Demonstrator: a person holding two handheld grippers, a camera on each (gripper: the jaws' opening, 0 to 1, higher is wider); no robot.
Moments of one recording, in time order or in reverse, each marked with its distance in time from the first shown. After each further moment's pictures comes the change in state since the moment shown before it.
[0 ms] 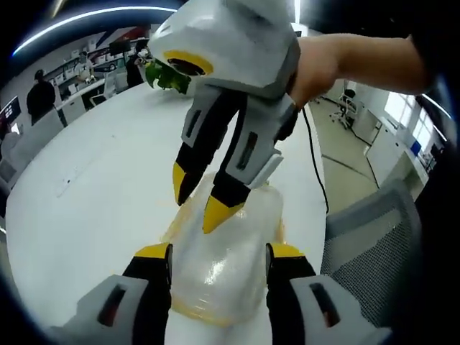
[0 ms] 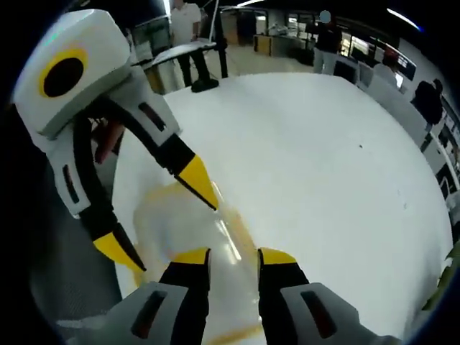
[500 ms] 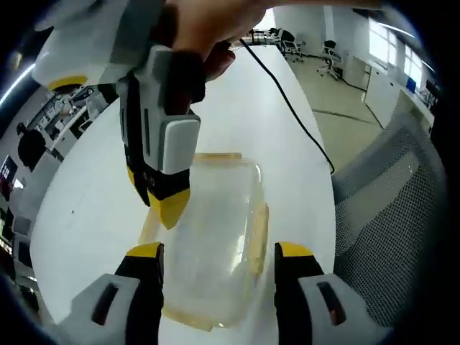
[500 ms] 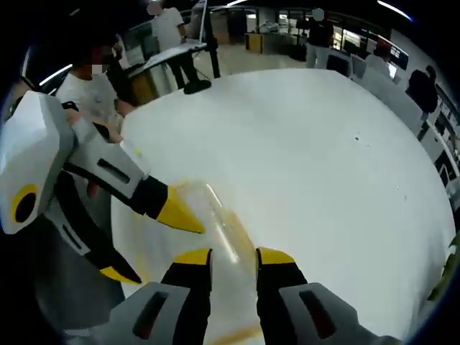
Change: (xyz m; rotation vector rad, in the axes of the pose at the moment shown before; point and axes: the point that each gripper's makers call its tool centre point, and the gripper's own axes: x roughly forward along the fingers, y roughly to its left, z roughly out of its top) left arm 0.012 -0.019 -0.010 0.268 0.077 0.120; right arm 0.000 -0.002 0.001 0.059 0.019 0.002
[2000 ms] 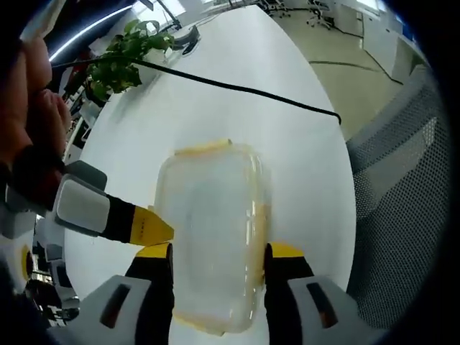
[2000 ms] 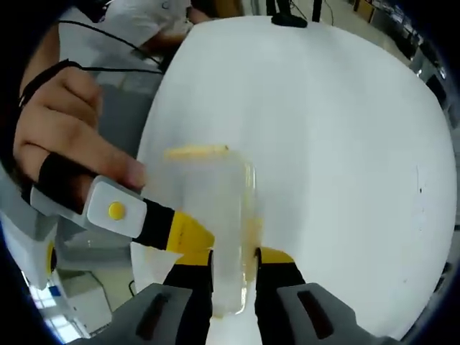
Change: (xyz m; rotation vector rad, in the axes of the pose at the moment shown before) left arm 0.018 -0.003 -0.001 0.230 0.219 0.107; right arm 0.011 0.009 -0.006 -0.457 0.468 0.288
